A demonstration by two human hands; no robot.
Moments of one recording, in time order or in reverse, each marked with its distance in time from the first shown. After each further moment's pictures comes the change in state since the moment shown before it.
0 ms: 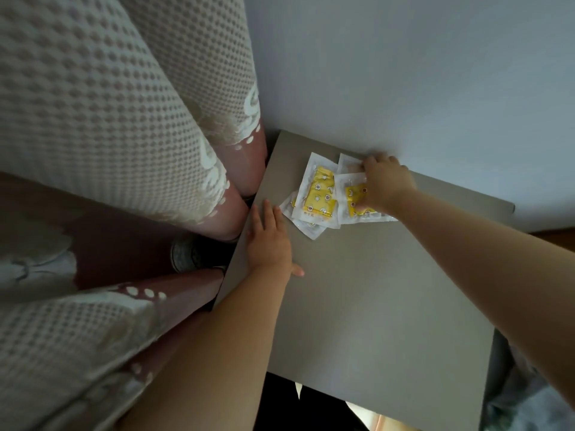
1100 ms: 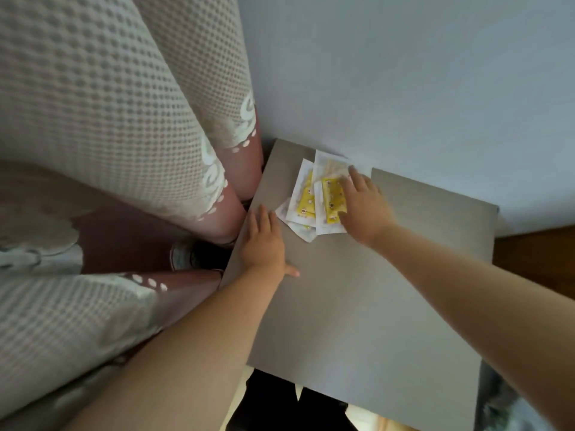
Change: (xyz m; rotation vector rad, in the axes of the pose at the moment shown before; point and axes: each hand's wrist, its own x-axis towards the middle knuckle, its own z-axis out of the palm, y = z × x) left_hand -0.004 -0.004 -0.001 0.053 0.029 0.012; right_hand -0.050 -0.021 0.017 0.152 0.138 -0.116
